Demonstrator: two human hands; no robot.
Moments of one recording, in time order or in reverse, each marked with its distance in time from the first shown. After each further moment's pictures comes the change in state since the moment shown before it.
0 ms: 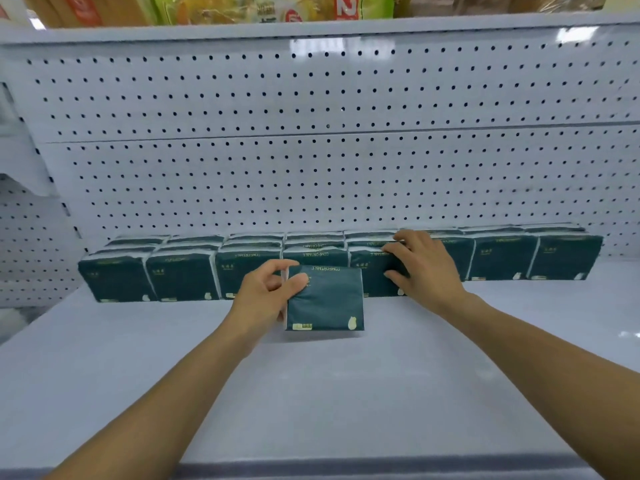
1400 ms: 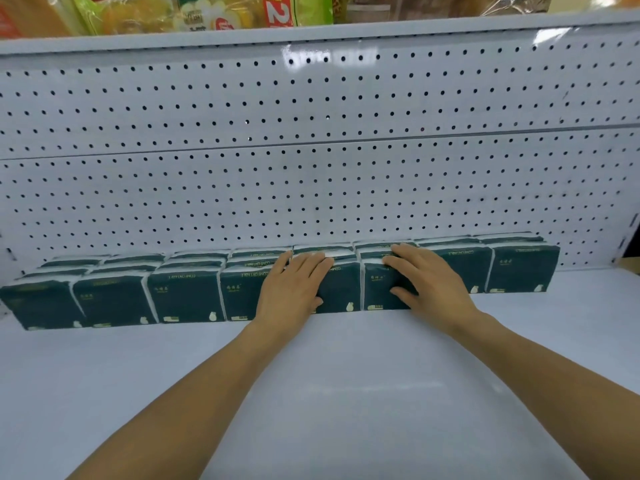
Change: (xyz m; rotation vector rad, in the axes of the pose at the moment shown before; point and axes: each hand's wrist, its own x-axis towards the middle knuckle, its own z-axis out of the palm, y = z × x) left_hand 0.080 -0.017 0.117 1.432 0.011 0.740; right_hand -0.035 0.092 -0.009 0.091 0.068 -0.024
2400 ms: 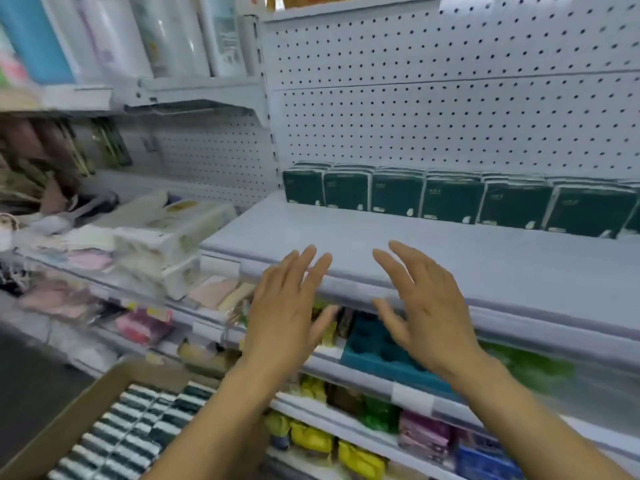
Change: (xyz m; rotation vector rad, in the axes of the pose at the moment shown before) left_hand -0.398 -0.049 -0.175 -0.039 0.073 -0.456; right_hand -0.119 -0.387 -0.071 0.329 0.001 -0.206
